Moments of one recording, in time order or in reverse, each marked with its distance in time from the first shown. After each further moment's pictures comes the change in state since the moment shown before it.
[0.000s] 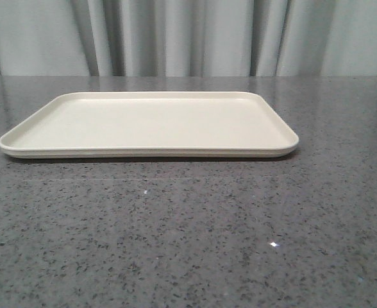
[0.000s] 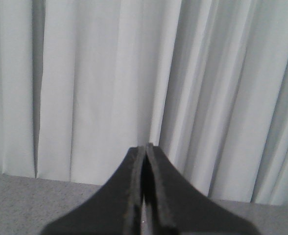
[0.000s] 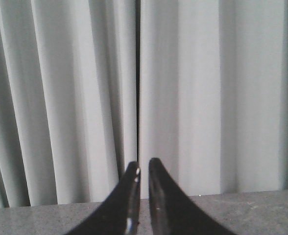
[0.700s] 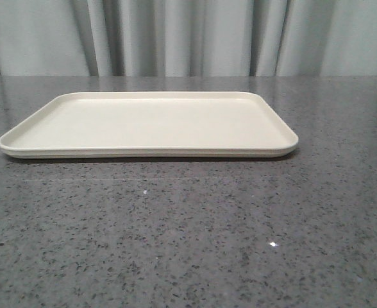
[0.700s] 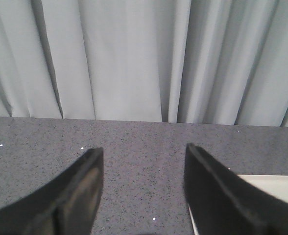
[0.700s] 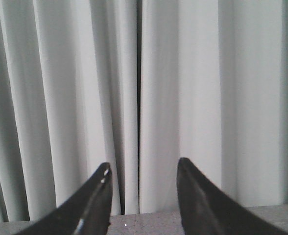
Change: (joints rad) left arm 0.000 0.303 -0.335 0.089 0.383 0.029; right arm 0.000 0.015 -0.028 -0.002 -0.027 0.004
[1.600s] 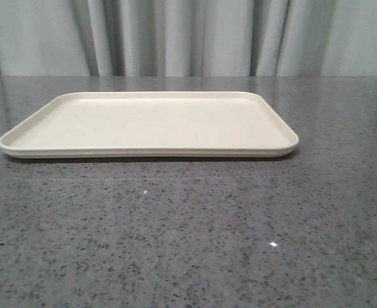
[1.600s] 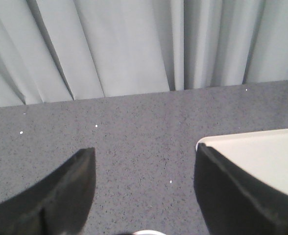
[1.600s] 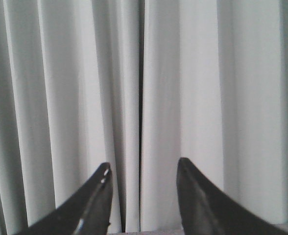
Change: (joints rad) left arm 0.000 0.074 -0.199 0.002 0.289 0.137; right arm 0.000 0.000 0.000 -0.004 -0.058 0.001
